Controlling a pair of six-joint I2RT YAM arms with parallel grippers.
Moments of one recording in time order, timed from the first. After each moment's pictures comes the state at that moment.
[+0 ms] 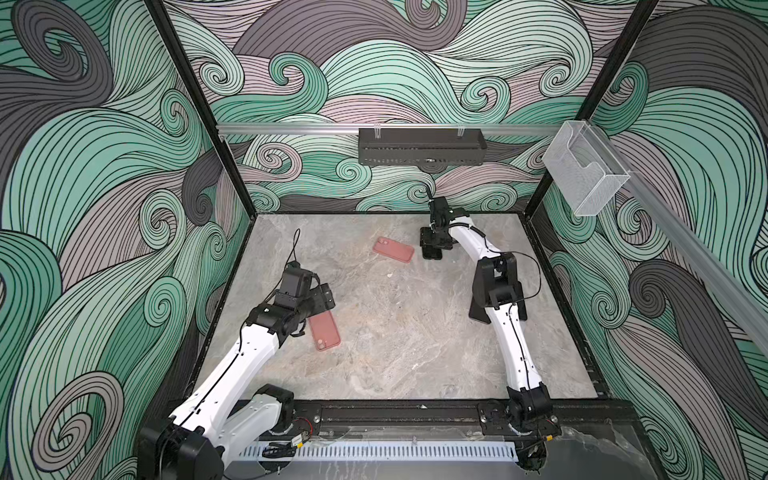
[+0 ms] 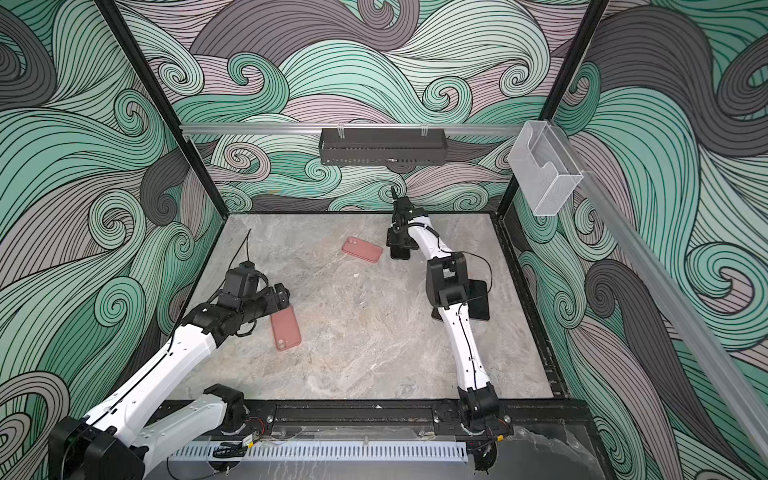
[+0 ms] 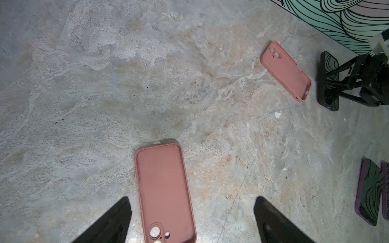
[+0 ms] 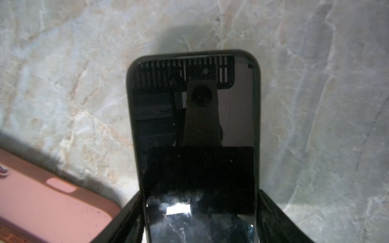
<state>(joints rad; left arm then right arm) -0.29 0.98 0.73 -0.61 -0.10 -0.57 0.28 2.66 2.48 -1.01 -0.01 0.31</state>
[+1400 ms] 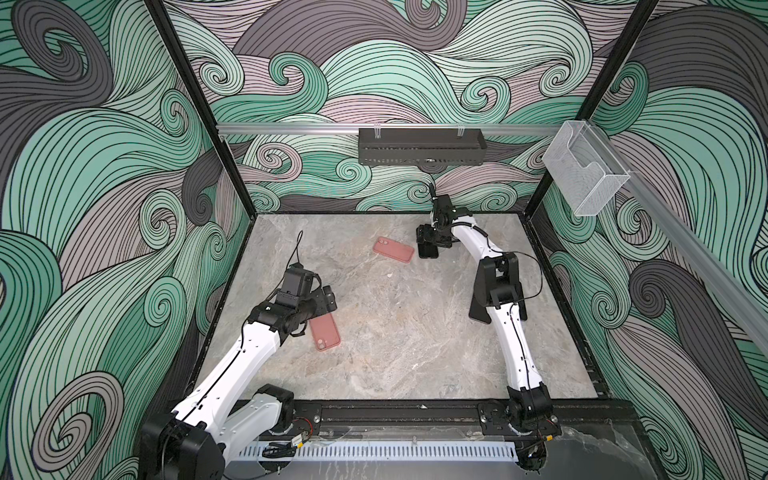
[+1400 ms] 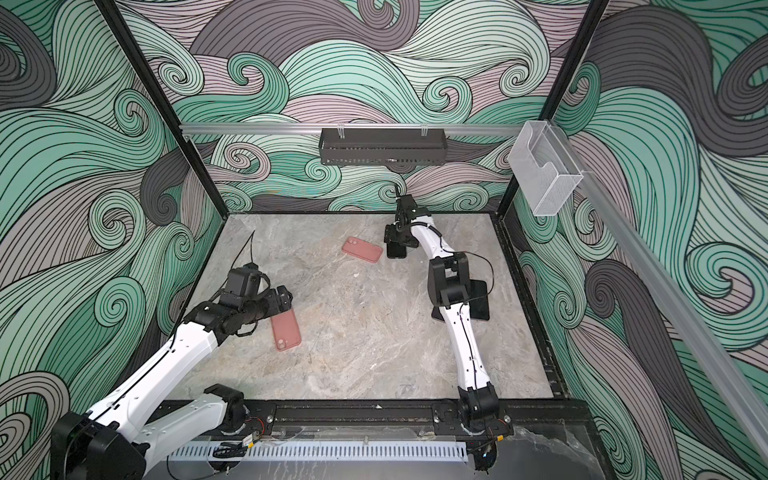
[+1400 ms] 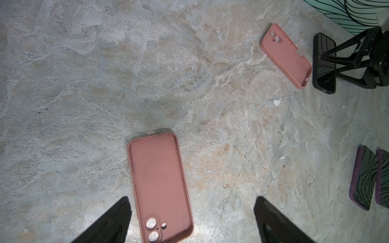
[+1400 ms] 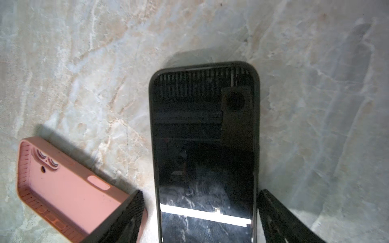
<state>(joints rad) -0.29 1.00 0.74 -0.63 -0.05 -0.57 0.26 2.66 2.48 -0.95 -0.13 0.31</state>
